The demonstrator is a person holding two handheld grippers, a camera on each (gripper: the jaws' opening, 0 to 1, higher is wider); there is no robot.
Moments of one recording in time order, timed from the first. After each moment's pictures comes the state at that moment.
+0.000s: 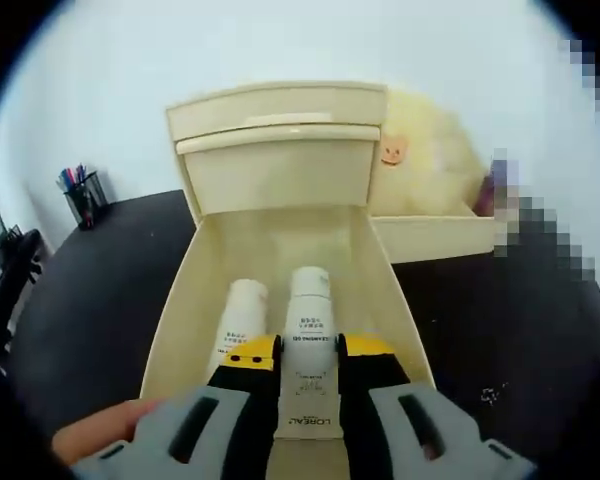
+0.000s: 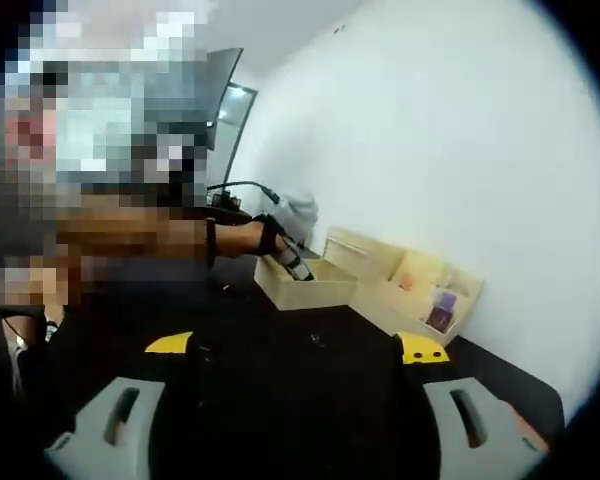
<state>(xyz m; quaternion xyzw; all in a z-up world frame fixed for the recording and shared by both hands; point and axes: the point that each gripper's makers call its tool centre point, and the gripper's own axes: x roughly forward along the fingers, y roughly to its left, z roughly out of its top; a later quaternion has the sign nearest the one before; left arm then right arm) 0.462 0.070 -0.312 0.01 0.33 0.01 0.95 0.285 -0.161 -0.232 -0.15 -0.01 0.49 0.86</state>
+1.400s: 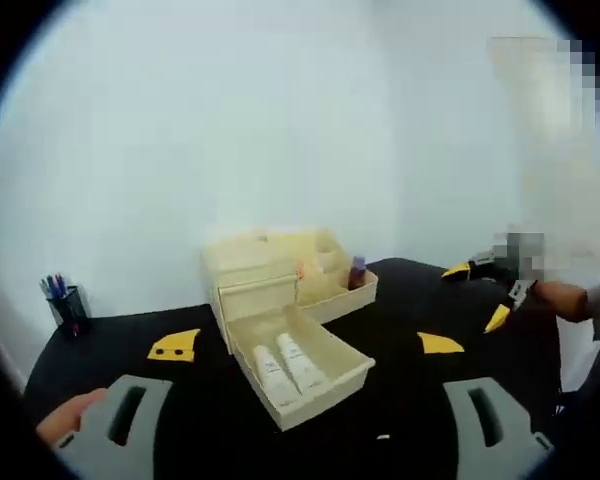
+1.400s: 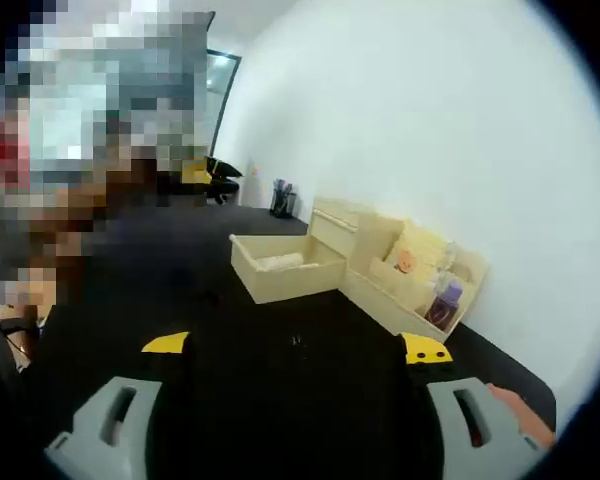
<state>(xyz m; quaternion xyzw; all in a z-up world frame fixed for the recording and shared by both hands) 0.342 0.124 -0.180 0.03 0.08 -0.26 0.96 0.332 -0.118 -0.226 -0.18 0.07 0.47 0.86</state>
